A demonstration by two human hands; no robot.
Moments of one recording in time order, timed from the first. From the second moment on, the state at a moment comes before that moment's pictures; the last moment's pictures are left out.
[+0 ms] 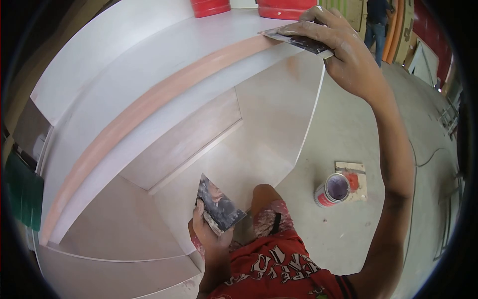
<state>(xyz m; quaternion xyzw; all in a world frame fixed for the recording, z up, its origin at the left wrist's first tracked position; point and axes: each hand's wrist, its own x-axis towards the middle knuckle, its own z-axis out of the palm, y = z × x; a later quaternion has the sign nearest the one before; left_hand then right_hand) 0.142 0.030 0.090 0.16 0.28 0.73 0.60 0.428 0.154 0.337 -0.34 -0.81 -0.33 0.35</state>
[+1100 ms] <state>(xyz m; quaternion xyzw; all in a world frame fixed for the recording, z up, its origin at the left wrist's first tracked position) 0.085 -0.005 0.070 0.15 0.13 0.64 0.74 0.318 0.008 0.153 -0.61 -0.53 0.44 0.40</state>
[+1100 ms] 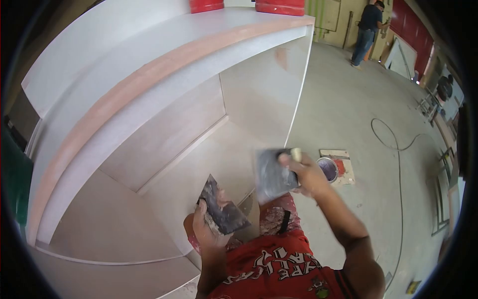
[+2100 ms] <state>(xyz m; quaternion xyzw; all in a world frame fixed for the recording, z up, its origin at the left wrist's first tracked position) 0.039 -0.014 0.023 0.10 0.25 0.71 0.65 0.301 0.154 0.244 -0.49 -0.60 -0.30 0.56</state>
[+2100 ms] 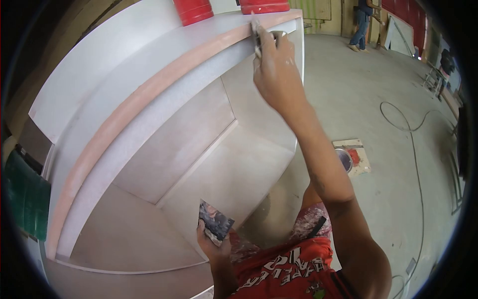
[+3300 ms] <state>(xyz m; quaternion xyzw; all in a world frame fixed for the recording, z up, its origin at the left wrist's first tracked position) 0.114 0.002 0.076 0.38 0.27 0.76 0.46 0.261 -0.033 0.111 -0.46 -0.26 0.45 0.72</state>
